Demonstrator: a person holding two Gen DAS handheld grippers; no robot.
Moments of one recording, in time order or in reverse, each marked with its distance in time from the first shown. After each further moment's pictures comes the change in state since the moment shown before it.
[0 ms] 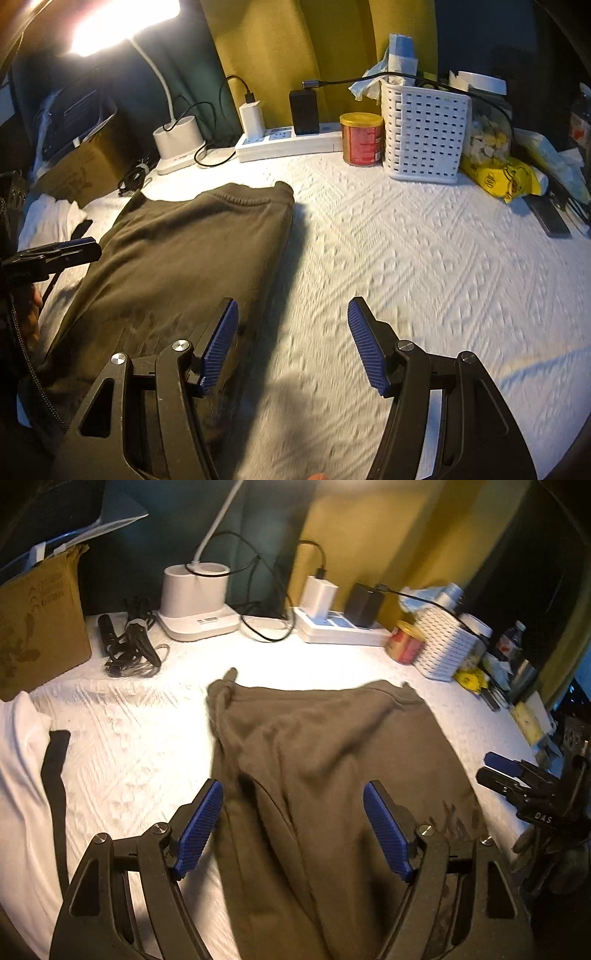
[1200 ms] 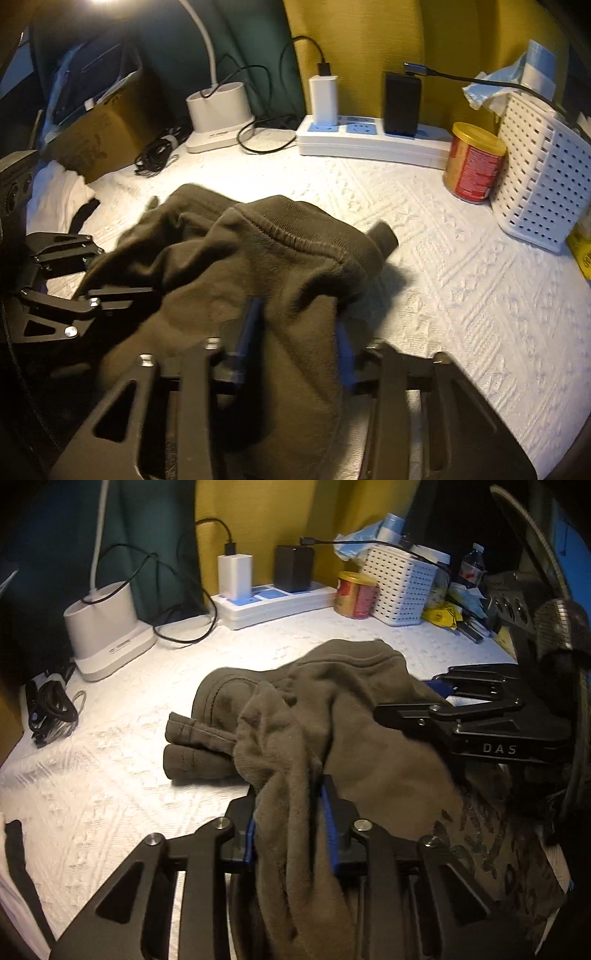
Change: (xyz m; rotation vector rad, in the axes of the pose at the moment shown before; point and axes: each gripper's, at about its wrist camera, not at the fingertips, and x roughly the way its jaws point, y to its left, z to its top) left arm 0.052 -0.046 0.003 0.312 0.064 -0.044; right arm 0.086 0.043 0.044 -0.183 0.082 0.141
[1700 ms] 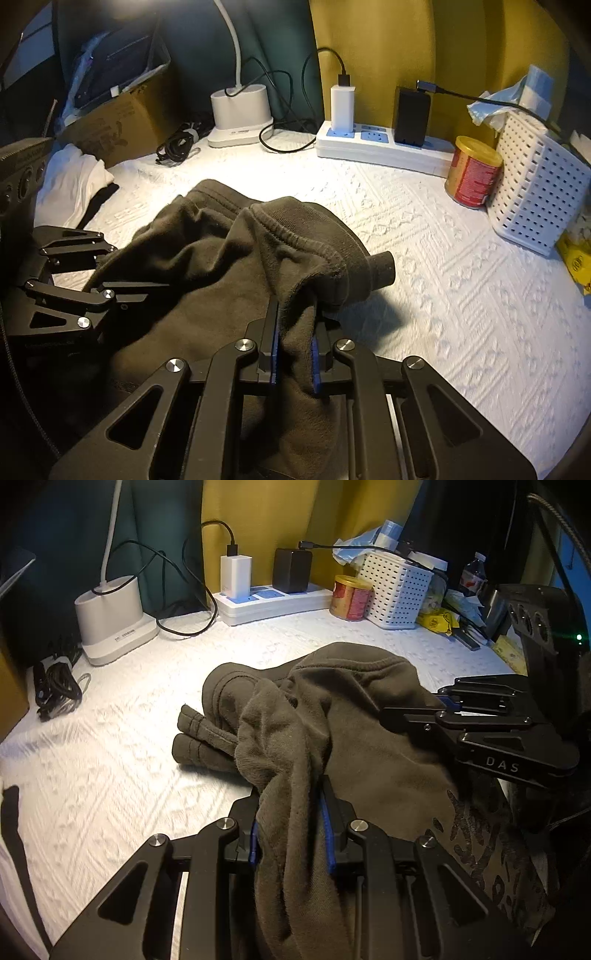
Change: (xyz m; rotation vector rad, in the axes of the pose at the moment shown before) left arm -0.013 -0.017 -0.015 -0.062 -0.015 -0.004; right arm -0.023 0.018 -0.014 -0.048 -0.024 -0.018
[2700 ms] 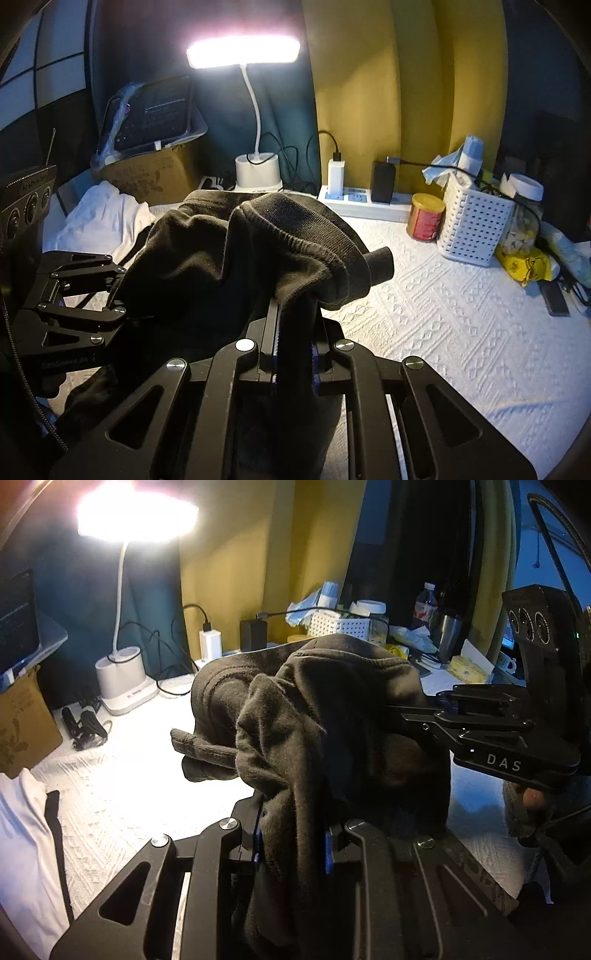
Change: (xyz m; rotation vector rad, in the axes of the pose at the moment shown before) left arm -0.088 -0.059 -0.023 0.079 -0.202 -0.006; right arm -0.115 0.039 -0.027 0.009 -0.204 -0.063
